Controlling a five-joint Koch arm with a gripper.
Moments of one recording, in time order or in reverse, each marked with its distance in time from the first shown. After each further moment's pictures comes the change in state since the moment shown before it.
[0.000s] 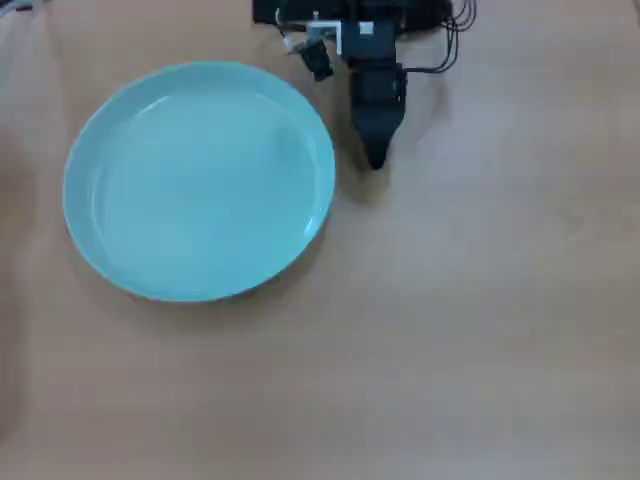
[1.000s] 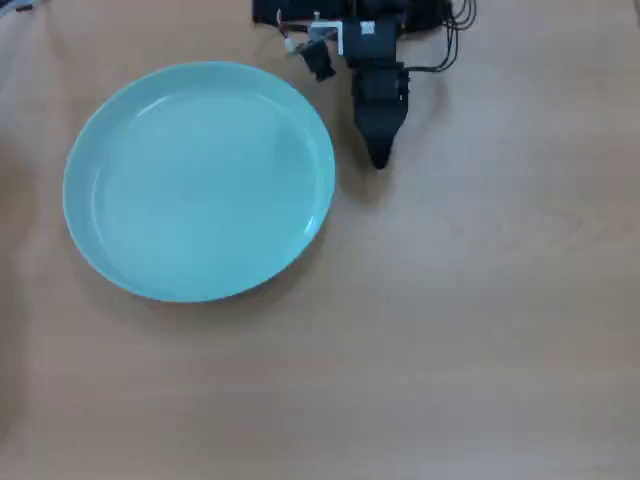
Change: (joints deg) arm -1.8 0.0 0.0 2.5 -0.2
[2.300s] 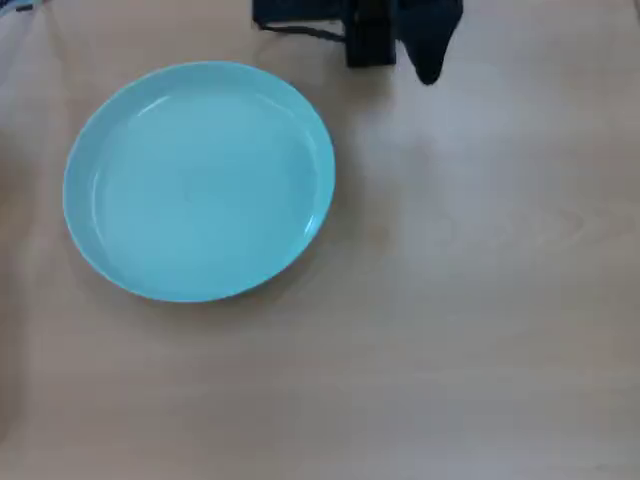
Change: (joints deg) arm -14.0 -0.1 -79.9 90.8 9.1
